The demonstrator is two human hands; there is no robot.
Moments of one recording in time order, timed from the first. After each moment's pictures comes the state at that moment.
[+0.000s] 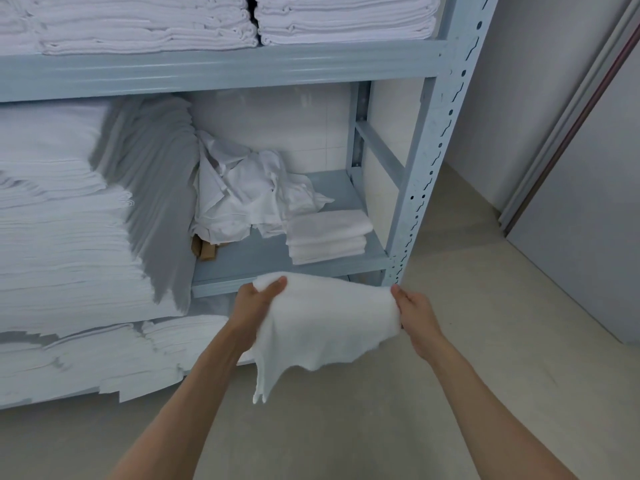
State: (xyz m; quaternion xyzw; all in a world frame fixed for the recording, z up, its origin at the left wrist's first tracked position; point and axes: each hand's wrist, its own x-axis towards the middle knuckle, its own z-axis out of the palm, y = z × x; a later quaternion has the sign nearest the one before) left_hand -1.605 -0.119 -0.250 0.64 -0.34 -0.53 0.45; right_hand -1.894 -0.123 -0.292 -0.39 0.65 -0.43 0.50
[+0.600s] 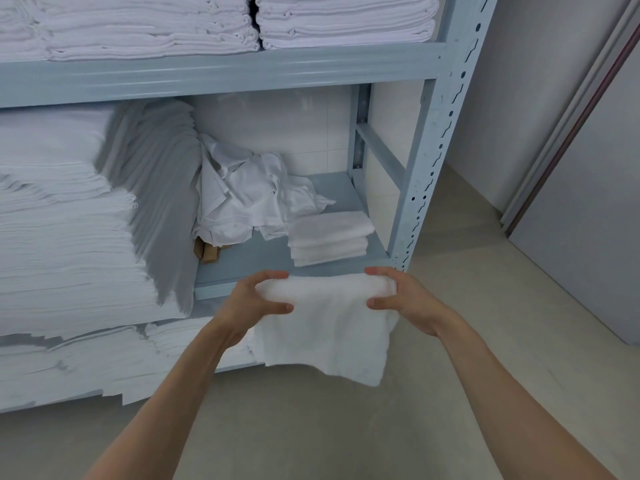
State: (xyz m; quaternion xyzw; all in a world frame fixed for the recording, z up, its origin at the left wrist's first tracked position) left_hand -1.590 -0.111 -0.226 0.60 -0.51 -0.50 0.36; right_hand -1.897 -0.140 -0.253 -0.55 0.52 -0.32 0.57
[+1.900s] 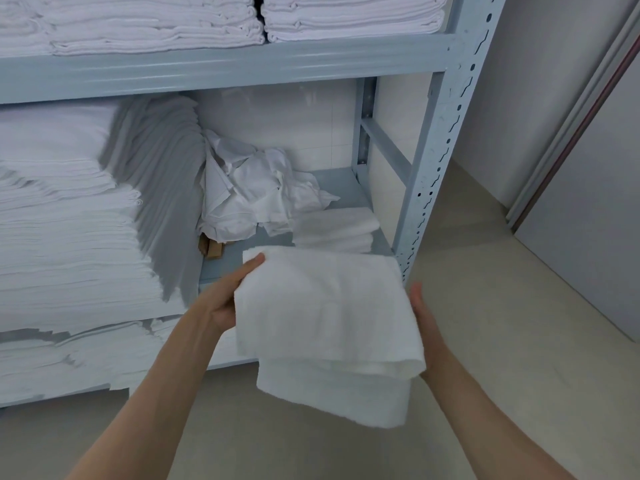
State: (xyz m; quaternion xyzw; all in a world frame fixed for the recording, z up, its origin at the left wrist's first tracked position) left_hand -1.558 -0.123 -0.211 0.48 -0.19 -0.76 0.40; right_hand -1.880 -0.090 -0.282 -0.18 0.40 -0.46 0.77
